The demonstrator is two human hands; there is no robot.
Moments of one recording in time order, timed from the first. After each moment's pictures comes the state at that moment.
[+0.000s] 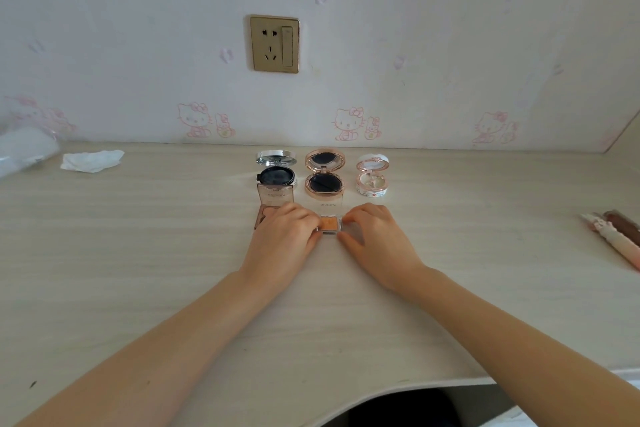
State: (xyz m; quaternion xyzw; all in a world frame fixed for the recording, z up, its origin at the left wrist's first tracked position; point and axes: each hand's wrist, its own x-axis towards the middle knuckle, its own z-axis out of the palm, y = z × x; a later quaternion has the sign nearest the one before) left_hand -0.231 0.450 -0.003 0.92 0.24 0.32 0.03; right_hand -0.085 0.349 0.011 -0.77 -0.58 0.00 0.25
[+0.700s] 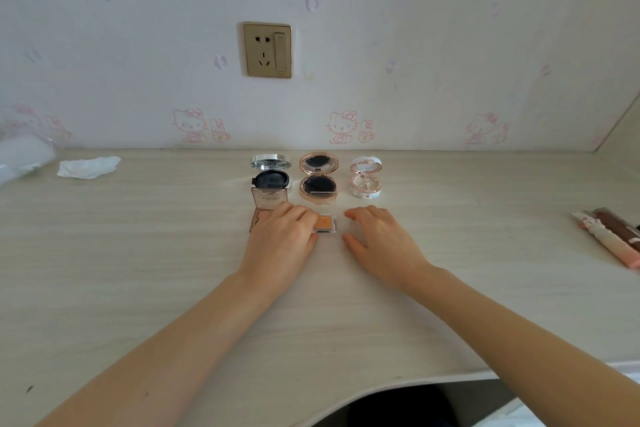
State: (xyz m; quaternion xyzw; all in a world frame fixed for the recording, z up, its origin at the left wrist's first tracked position) left_hand -0.228 0.440 0.007 0.92 0.26 0.30 -0.03; right_hand -0.074 0.339 0.016 -0.78 -0.59 0.00 0.22
